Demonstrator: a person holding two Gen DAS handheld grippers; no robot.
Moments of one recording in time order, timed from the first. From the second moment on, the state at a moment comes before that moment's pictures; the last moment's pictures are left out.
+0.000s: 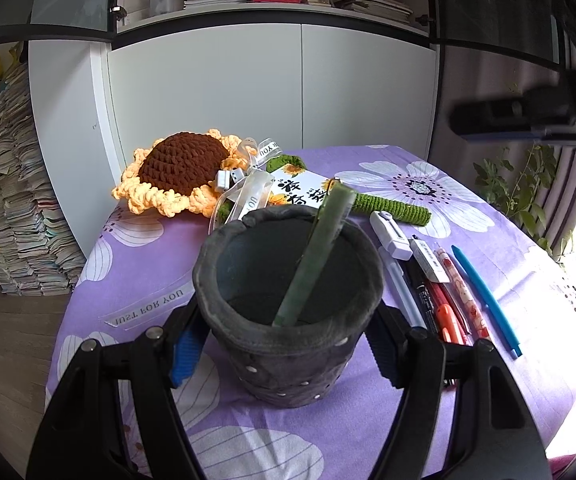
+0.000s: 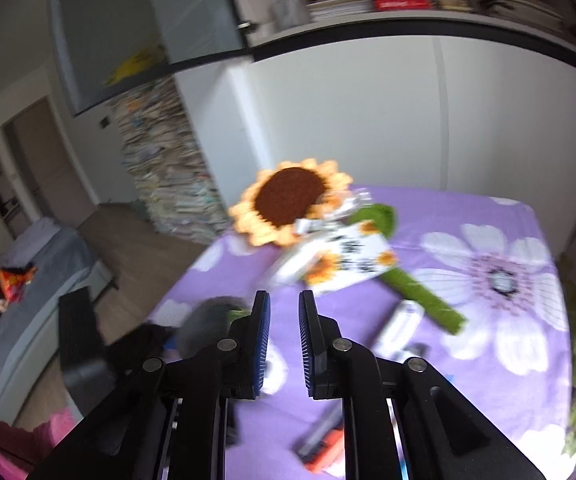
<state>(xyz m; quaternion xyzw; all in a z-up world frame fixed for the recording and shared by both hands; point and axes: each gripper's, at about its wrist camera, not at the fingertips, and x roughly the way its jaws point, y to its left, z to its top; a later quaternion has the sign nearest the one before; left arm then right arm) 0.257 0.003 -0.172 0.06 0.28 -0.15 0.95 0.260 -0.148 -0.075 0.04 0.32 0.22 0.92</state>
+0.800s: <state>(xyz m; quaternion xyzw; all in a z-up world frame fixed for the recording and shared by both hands) 0.257 0.003 -0.172 0.06 0.28 -0.14 0.95 0.326 -0.222 -0.187 0.07 0.53 0.01 0.85</state>
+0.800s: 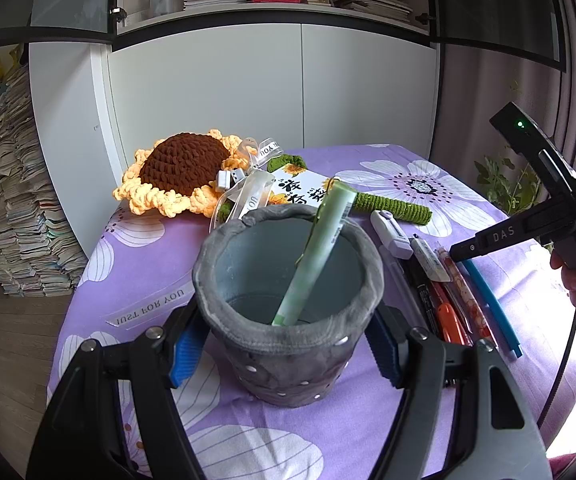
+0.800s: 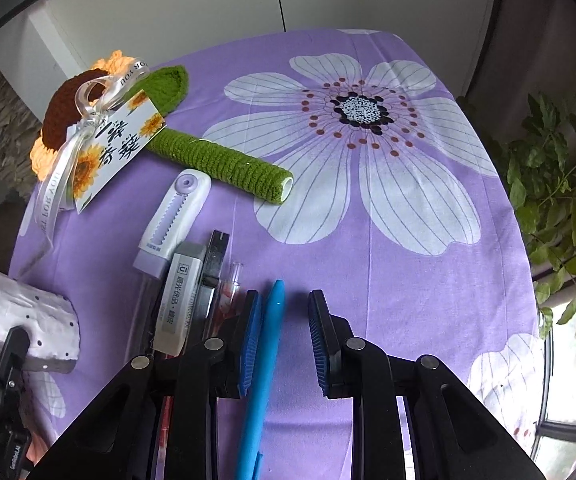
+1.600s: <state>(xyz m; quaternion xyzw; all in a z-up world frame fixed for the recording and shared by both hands) 0.256 0.002 -0.172 0.06 0.28 -0.14 0.95 0.242 -0.167 -0.036 0.05 0.32 0.15 0.93</state>
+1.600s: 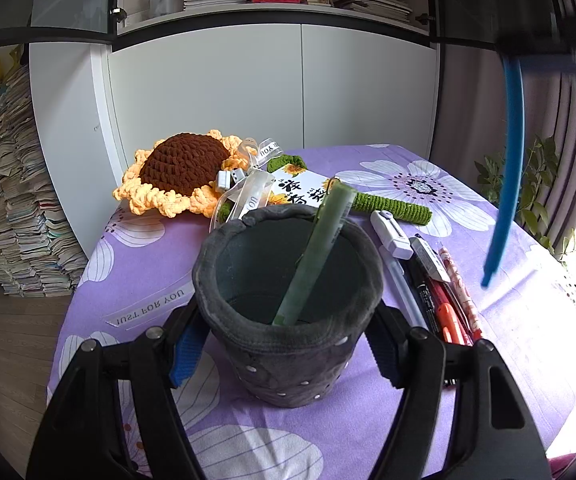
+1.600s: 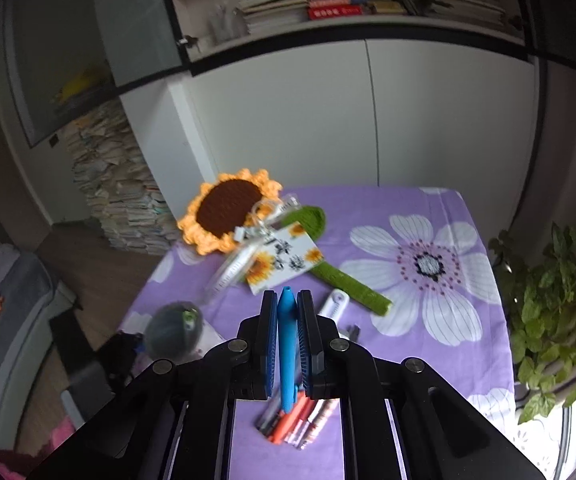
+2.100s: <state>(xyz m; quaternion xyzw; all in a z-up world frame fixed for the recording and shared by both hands) 0.256 0.003 -0.172 0.06 0.28 -0.14 0.95 0.257 -0.092 -0.027 0.01 0.26 0.25 0.93</state>
